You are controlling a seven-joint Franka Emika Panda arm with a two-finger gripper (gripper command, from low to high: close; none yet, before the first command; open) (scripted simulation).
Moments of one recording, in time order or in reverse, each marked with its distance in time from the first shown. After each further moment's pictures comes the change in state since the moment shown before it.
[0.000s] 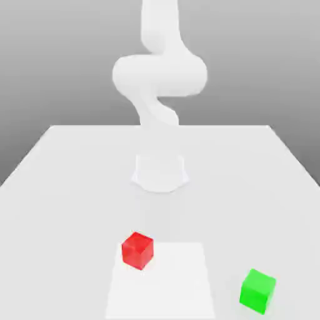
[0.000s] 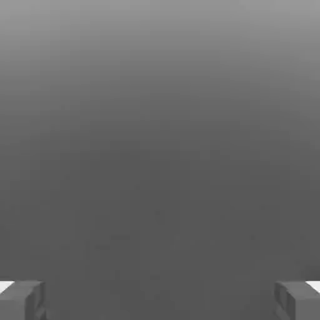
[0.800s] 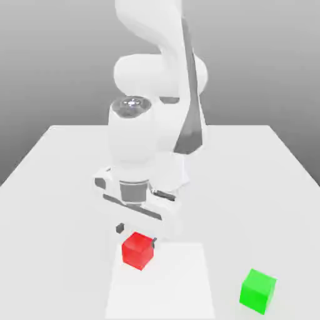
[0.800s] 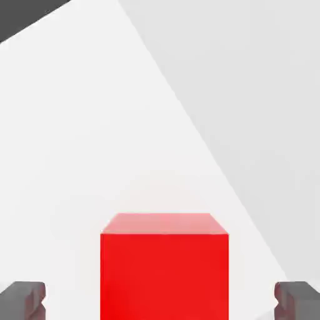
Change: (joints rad) arm -0.146 0.896 0.016 -0.472 -0.027 0.647 0.379
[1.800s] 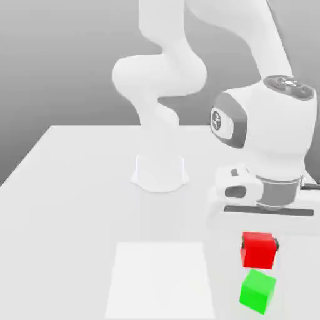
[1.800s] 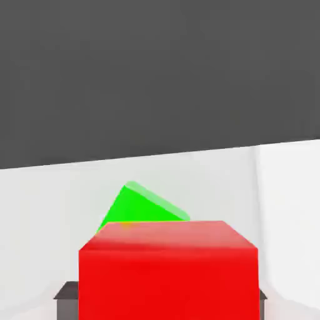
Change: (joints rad) arm 0.347 0.068 0.179 0.388 -0.077 -0.326 0.114
